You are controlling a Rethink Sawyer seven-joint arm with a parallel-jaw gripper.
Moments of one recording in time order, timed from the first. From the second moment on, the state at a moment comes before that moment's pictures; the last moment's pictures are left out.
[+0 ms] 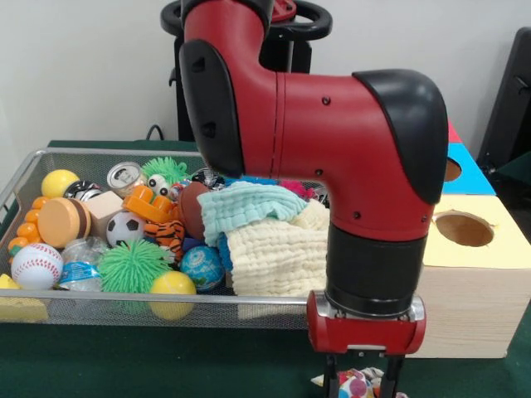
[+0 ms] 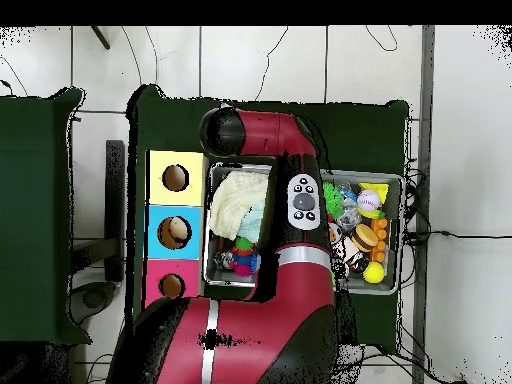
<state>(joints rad) -0.13 -0.14 0.04 0.82 -0.09 0.61 1.70</state>
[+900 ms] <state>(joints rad) -0.11 -0.07 0.04 0.78 -0.09 0.69 1.70</state>
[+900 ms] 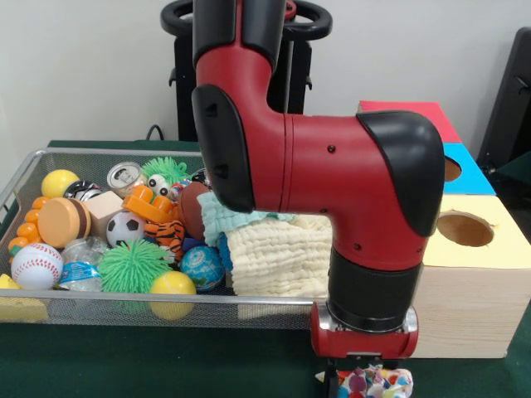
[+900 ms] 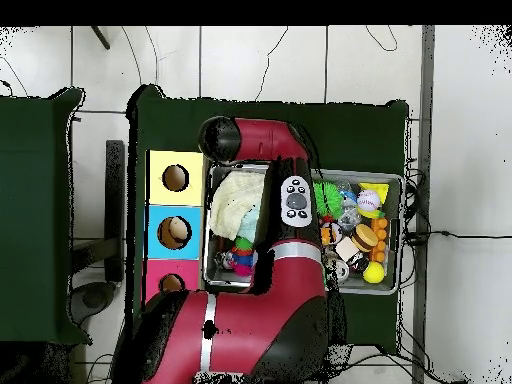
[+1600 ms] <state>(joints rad) -0.11 -0.04 0.04 0.73 -0.09 0.69 1.70</state>
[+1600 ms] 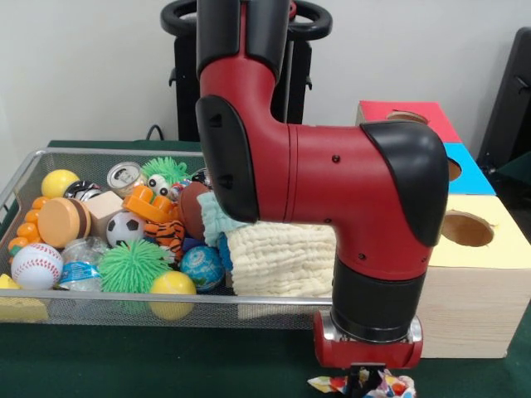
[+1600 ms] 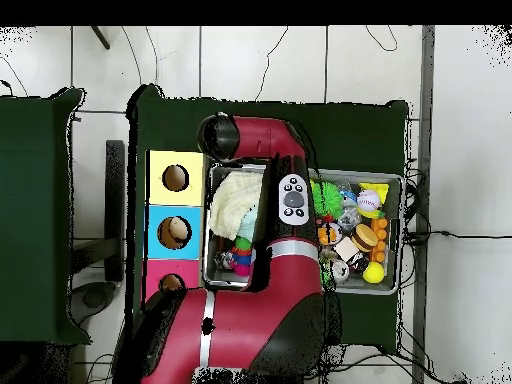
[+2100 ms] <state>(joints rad) -0.11 -0.05 0.04 0.73 -0.09 0.69 1.70</state>
